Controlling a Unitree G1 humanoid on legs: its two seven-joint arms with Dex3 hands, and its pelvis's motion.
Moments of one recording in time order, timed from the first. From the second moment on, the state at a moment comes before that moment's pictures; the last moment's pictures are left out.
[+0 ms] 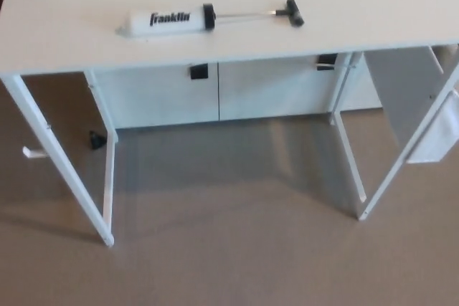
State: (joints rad) left_arm 0.29 0.30 0.56 0.44 -0.53 0.25 -0.40; right_arm 0.42 -0.20 -0.59 0.50 0.45 0.04 0.33
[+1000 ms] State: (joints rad) left_arm 0.29 0.32 0.59 0.50 -0.54 0.28 -0.38; right_arm 0.47 -0.18 -0.60 0.56 0.46 -0.02 0.35
